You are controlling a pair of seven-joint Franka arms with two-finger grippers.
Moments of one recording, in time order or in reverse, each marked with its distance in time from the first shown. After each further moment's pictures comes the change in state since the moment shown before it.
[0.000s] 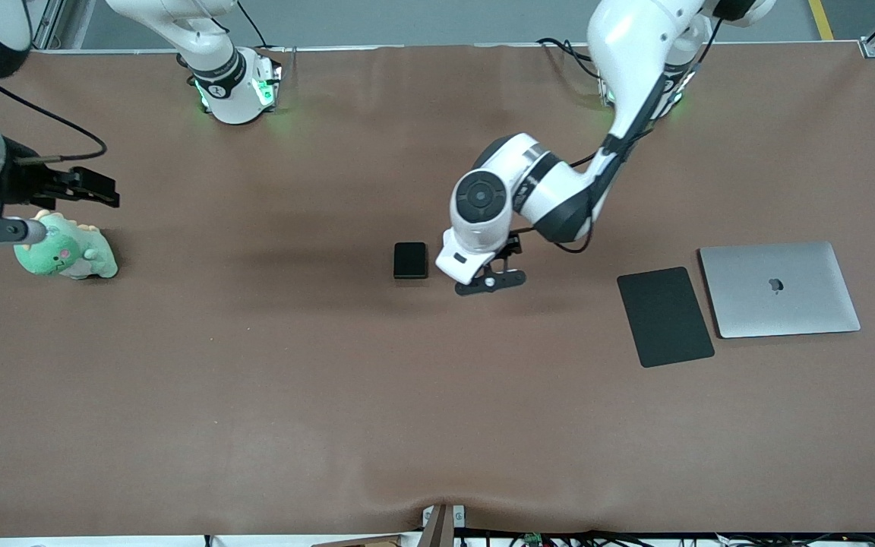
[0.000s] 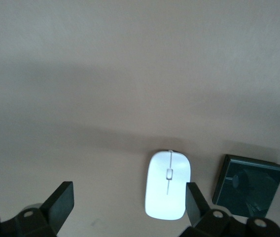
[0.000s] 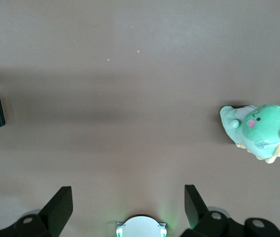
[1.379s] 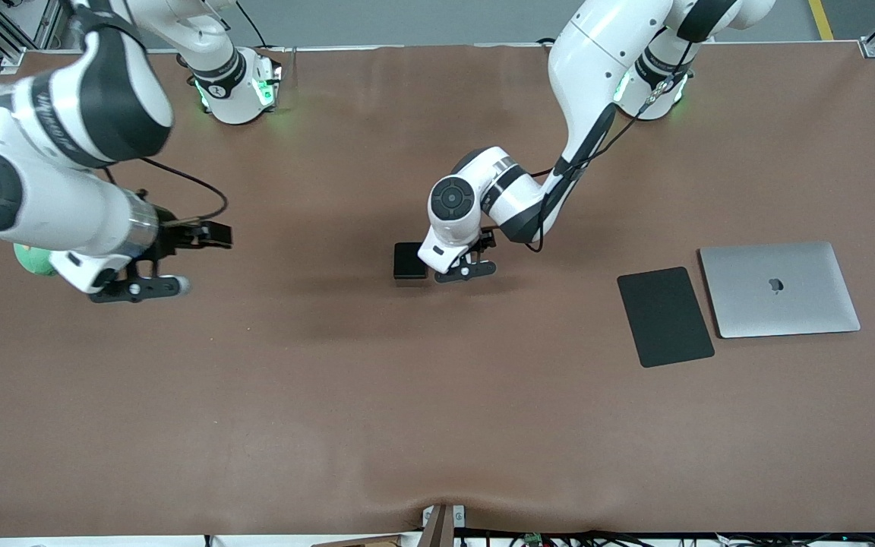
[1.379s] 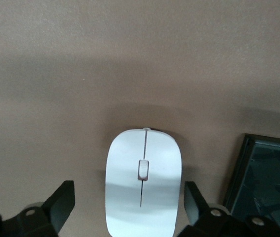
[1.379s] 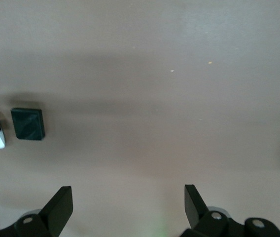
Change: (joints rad) left arm -0.067 0.093 -0.001 -0.102 0.000 0.198 -0.044; right arm 0.198 0.173 0.003 -0.015 0.105 0.177 0.173
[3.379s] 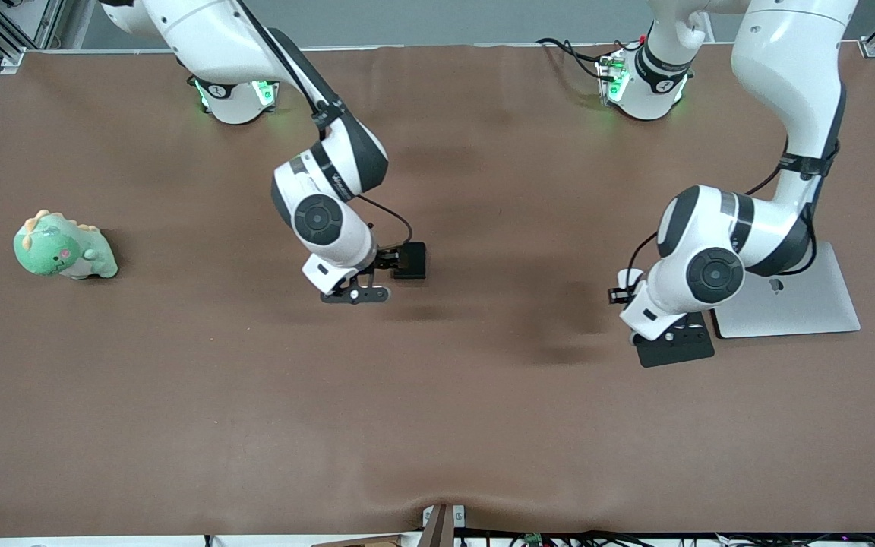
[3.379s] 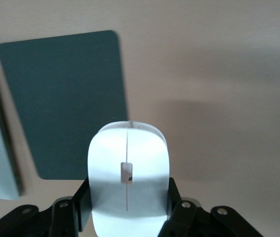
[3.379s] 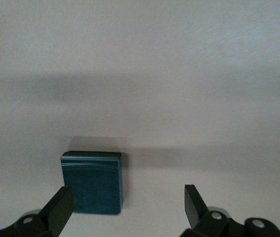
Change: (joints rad) left arm 0.568 -0.270 0.020 -0.151 0.070 -0.211 0.606; right arm 0.375 0.288 0.002 -0.203 0.070 0.641 0.319
